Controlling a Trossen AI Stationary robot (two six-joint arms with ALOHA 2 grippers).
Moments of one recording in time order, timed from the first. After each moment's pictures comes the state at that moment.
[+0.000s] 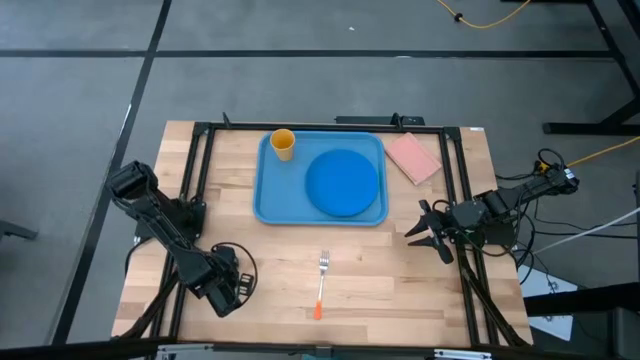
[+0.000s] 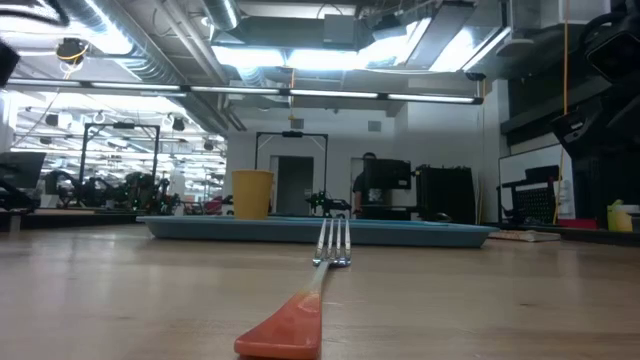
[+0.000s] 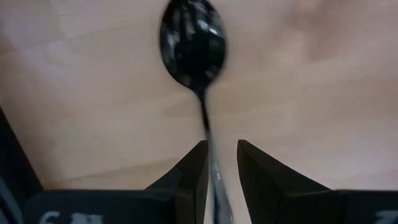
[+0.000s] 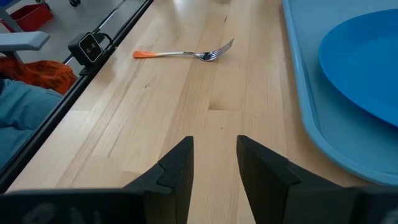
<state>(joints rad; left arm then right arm) -0.86 1.58 0.92 -0.86 -0.08 -2.28 0.40 0.26 0.16 -0.36 0.08 0.26</state>
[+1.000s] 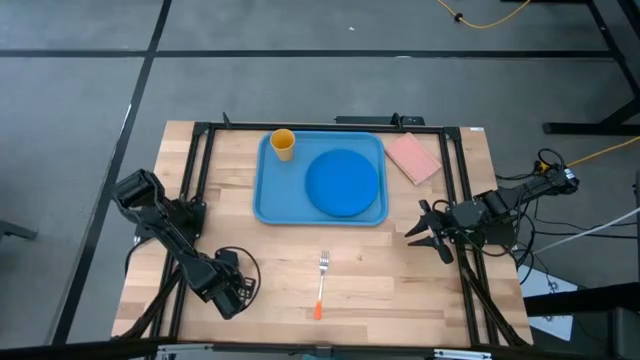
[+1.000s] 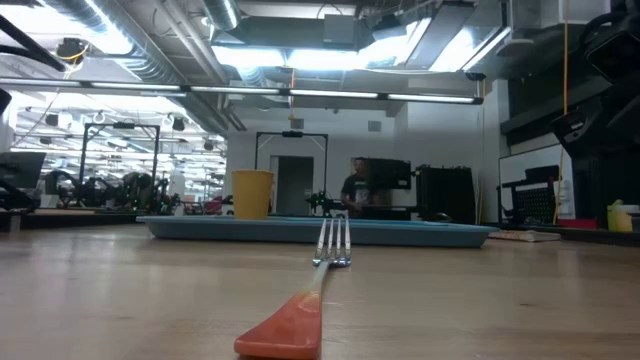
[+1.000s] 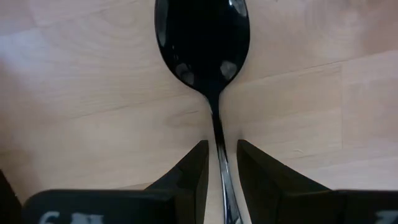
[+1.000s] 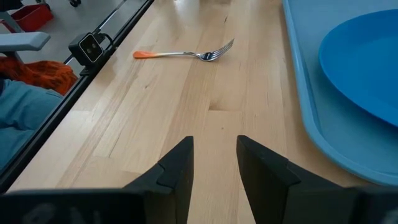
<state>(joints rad) -0.86 1.68 0.89 -0.78 -0.03 -2.27 0.40 0.26 0.16 -0.36 0.07 0.26</state>
